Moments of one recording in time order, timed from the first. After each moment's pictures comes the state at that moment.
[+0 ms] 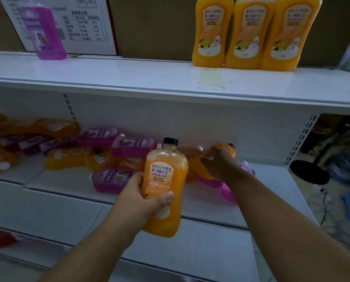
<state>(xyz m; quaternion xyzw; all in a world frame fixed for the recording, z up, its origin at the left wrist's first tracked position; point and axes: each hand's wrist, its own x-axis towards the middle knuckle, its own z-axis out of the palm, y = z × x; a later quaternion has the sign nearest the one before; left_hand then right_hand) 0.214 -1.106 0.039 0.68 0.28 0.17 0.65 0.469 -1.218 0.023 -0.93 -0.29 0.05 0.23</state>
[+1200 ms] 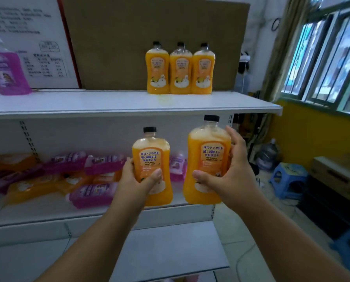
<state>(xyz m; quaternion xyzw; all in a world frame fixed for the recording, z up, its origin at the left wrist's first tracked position) 0.186 -1.134 0.072 0.69 0.11 0.21 0.68 0.226 -1.362 0.118 -0.75 -0.27 -0.15 0.58</state>
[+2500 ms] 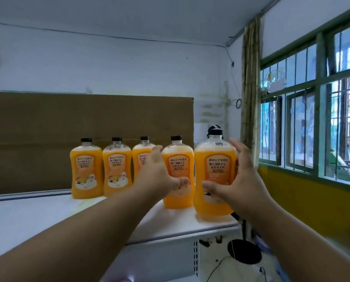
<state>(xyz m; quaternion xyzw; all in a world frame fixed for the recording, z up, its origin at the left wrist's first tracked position) 0.496 -1.284 0.297 0.90 0.00 0.32 0.31 0.485 -1.498 0.275 -0.75 -0.28 -0.31 0.52</state>
